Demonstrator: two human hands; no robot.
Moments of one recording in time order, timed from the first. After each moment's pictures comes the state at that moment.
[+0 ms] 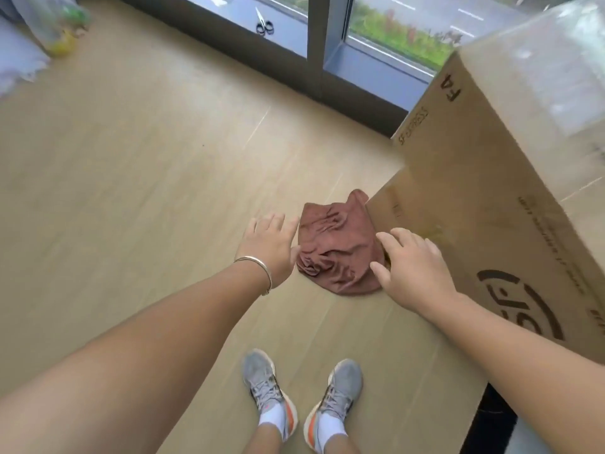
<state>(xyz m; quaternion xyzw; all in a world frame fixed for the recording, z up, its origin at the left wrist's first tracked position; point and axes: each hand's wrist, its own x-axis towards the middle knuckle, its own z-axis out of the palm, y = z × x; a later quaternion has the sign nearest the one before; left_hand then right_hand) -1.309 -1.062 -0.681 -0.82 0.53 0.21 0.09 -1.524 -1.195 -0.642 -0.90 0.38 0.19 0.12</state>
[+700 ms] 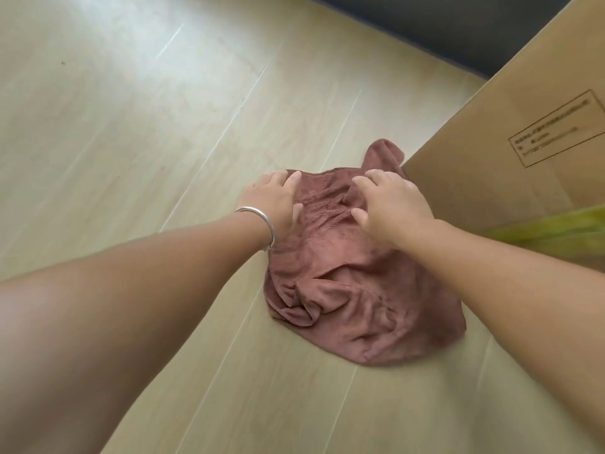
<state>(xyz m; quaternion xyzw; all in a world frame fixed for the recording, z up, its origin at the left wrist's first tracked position) -1.263 -1.188 -1.152 -0.80 0.56 0.20 0.02 -1.442 -1.305 -1.116 -0.92 0.34 0.15 0.07</state>
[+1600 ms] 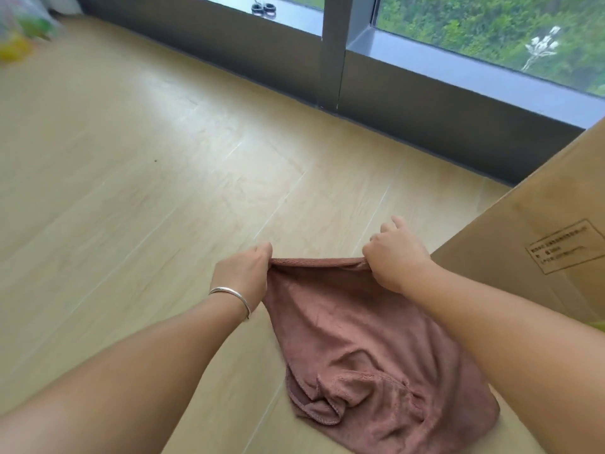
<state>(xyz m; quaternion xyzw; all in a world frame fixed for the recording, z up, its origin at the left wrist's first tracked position) -1.199 -1.138 -1.123 -0.88 0.46 0.10 -0.02 -1.369 -1.323 -1.079 -0.95 0.17 0.21 -0.18</state>
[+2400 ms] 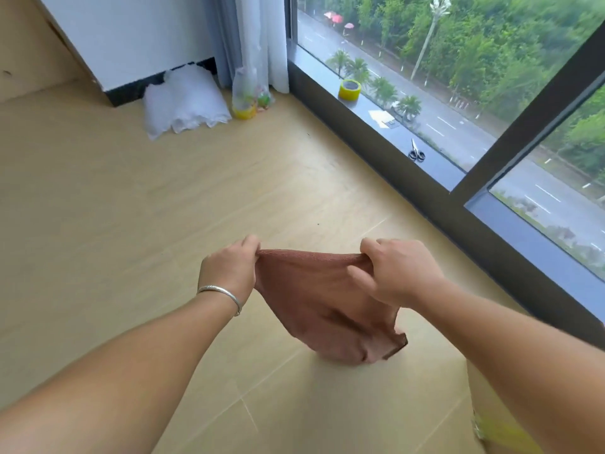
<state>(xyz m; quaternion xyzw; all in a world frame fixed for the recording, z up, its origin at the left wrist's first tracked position) -1.051 -0.880 -0.690 -0.97 0.24 0.05 -0.08 -1.171 -1.134 -0.661 -1.00 0.03 0.03 0.02</state>
